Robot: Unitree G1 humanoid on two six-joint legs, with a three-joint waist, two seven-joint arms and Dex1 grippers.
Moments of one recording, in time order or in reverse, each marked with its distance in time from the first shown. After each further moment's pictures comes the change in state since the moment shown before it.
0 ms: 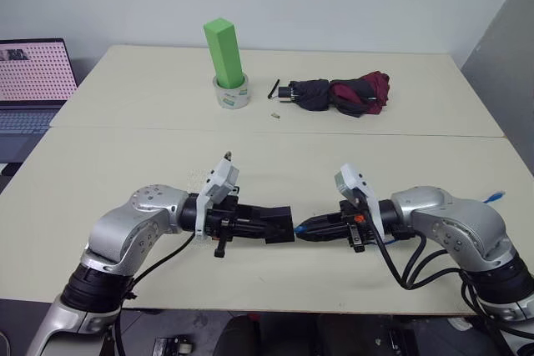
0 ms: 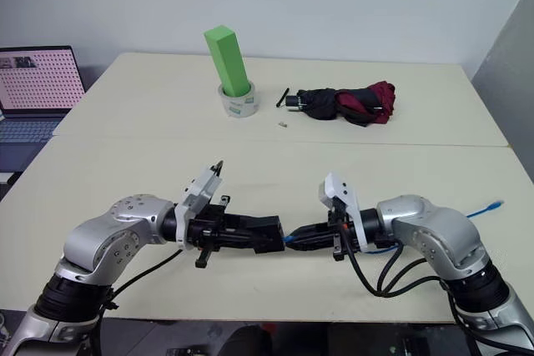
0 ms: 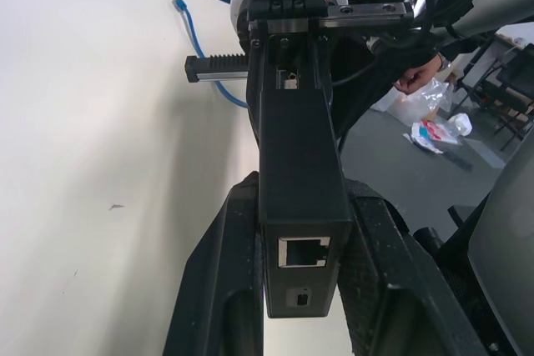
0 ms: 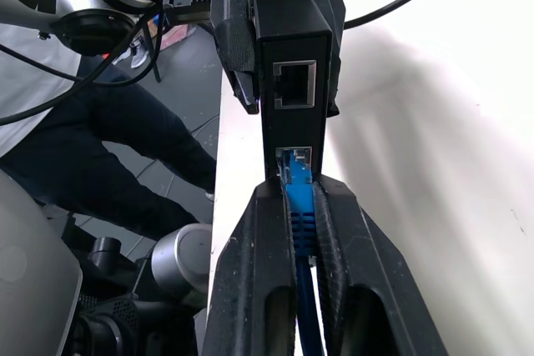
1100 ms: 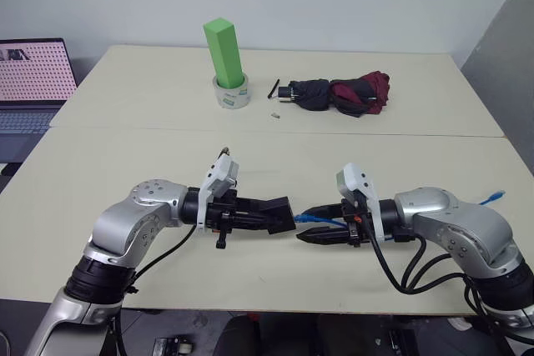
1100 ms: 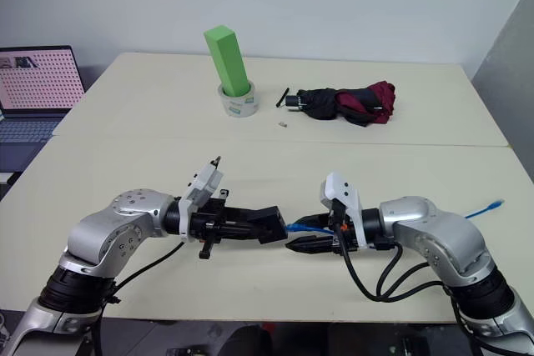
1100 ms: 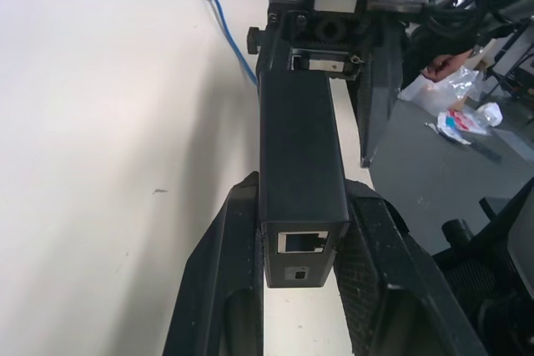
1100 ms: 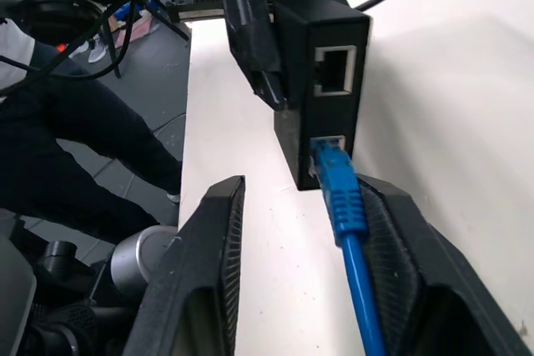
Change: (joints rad) left arm -0.042 0.003 -0.016 0.052 0.043 -0.016 0.001; right arm 0.025 -0.006 -0.026 -0.065 0.007 0.013 -0.075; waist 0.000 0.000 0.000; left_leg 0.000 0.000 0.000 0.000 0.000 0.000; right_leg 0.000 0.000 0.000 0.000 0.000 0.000
